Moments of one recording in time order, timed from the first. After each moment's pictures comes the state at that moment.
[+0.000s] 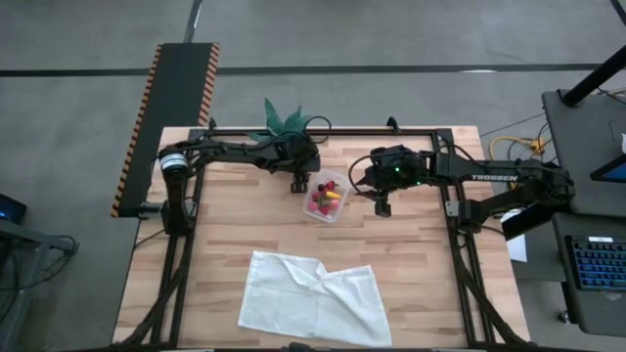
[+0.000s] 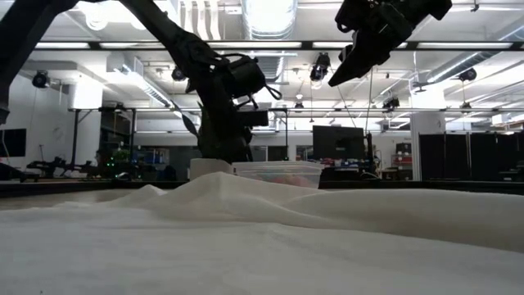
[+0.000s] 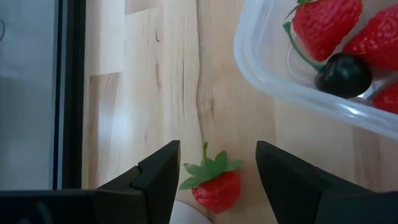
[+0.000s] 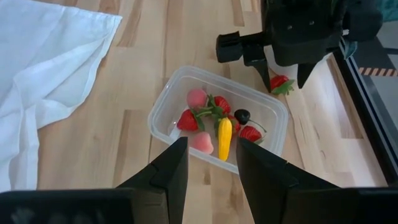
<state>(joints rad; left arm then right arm) 0.40 1.89 1.25 -0.32 -0.16 0.53 -0.19 1.21 0.93 -0.45 -0.09 -0.20</state>
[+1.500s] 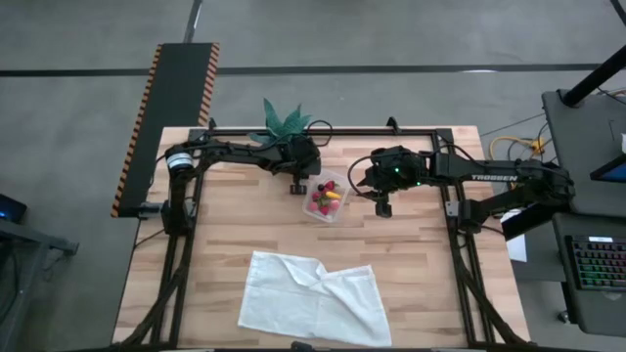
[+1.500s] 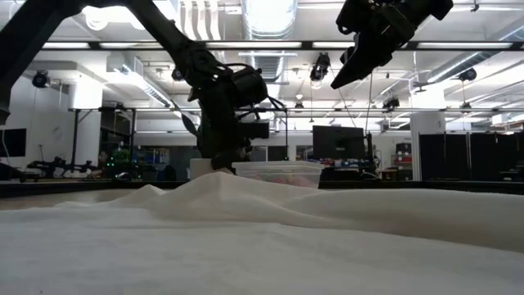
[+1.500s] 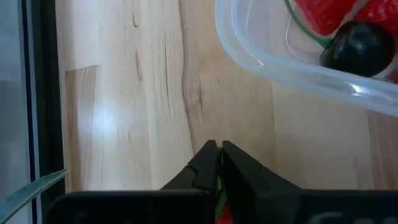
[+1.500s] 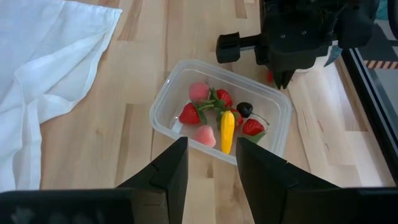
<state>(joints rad) 0.40 1.95 1.26 -0.32 -0.17 0.58 -0.19 1.21 0.93 -0.47 -0.09 -0.19</state>
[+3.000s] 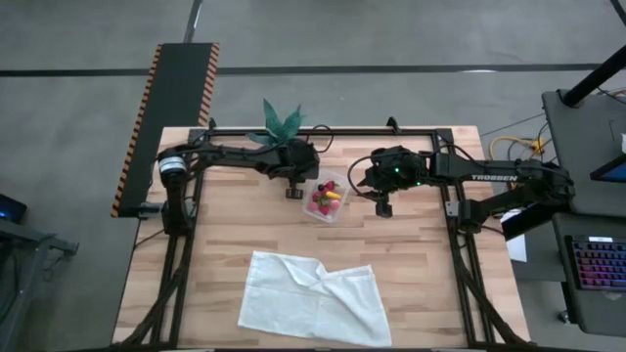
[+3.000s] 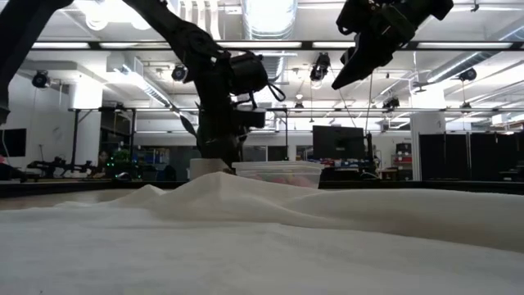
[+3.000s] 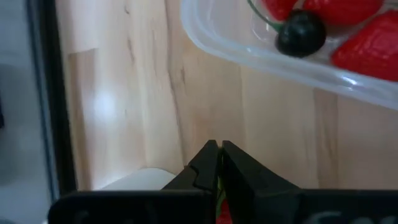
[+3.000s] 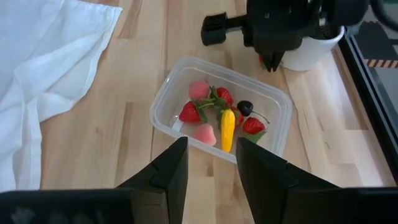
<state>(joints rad) 0.34 1.88 1.27 -0.47 -0.25 0.53 -0.19 1.21 0.93 -0.47 -0.09 -0.19</state>
